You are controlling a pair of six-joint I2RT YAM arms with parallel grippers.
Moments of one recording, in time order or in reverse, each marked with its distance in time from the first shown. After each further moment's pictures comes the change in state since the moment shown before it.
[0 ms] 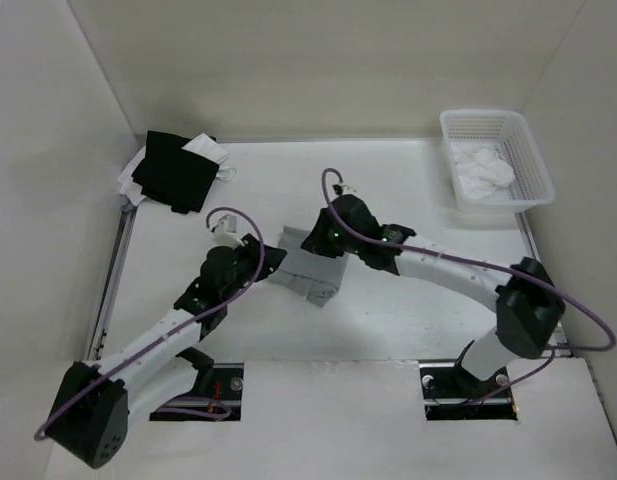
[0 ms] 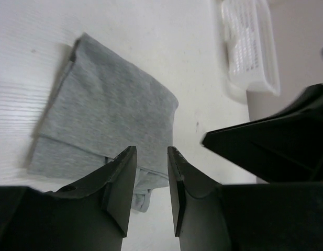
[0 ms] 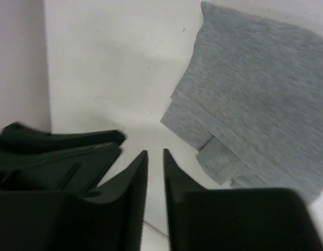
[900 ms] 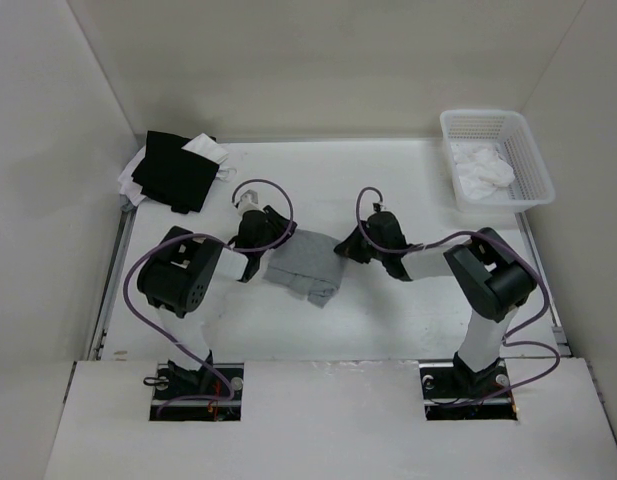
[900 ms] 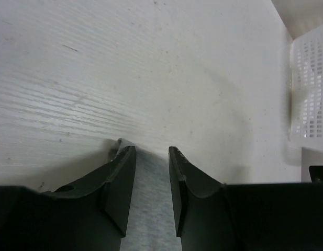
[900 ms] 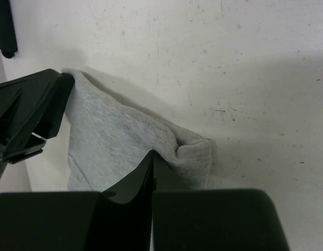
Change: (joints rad) left arm 0.033 0.992 0.359 0.500 -0.071 -0.006; right arm -0.320 0.166 -0.460 0.673 -0.177 0.019
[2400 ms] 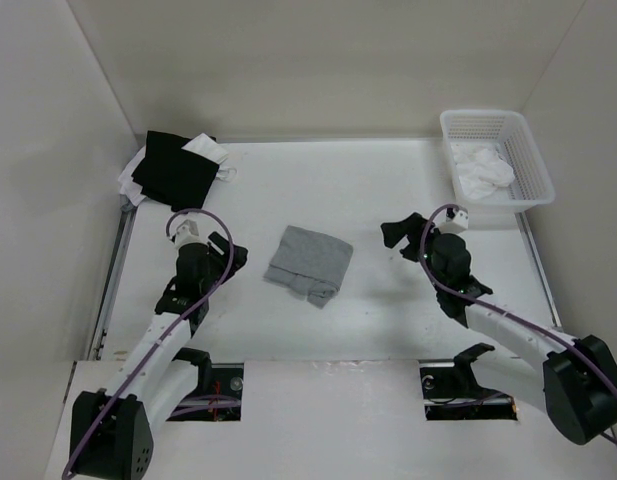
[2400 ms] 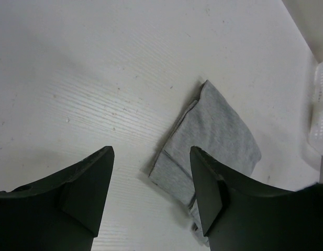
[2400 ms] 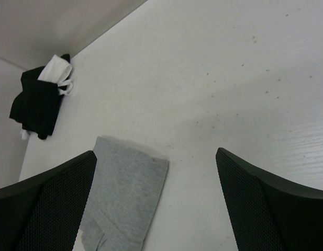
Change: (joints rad) left arm 0.234 -1.001 -0.330 -0.743 -0.009 0.113; right arm -0.104 -0.777 -0.385 -0.002 0.326 -0.212
